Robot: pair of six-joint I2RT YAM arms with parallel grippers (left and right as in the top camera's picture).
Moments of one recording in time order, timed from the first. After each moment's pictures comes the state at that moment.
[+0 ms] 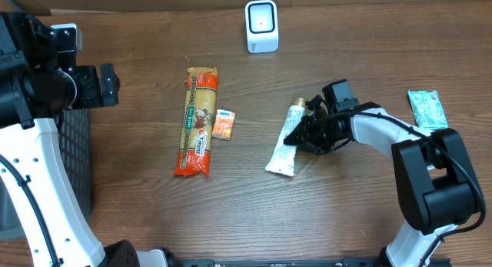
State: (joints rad) left arm 0.32 1.54 1.98 -1.44 0.09 0.19; right arm 0.28 1.92 1.03 -0.41 -0.71 0.54
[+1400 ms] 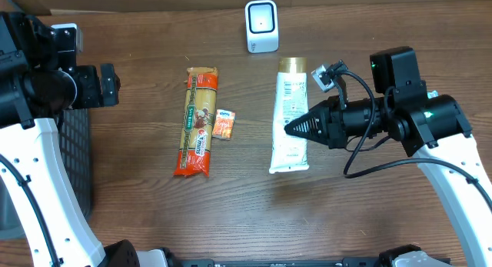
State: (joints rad) left arm 0.32 1.54 1.98 -1.44 0.09 0.19; right arm 0.27 1.36 1.34 -0.94 -1.12 -0.06
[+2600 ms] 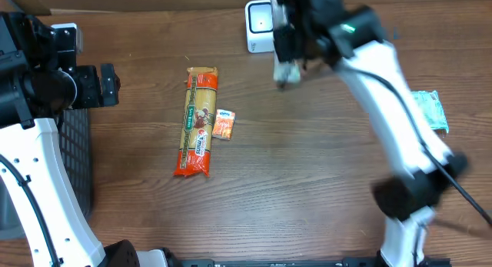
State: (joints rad) left arm 0.32 1.54 1.98 -1.44 0.09 0.19; right arm 0.47 2.06 2.27 -1.13 0.05 0.17
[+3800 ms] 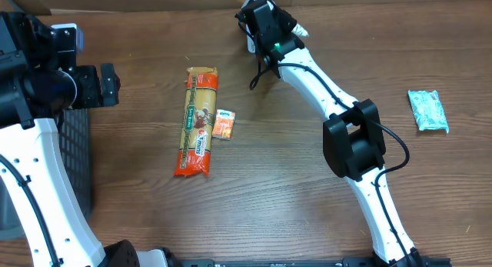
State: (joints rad) left arm 0.32 1.54 1.98 -1.44 0.09 0.19; right arm 0.50 2.55 2.31 -0.45 0.62 -0.64
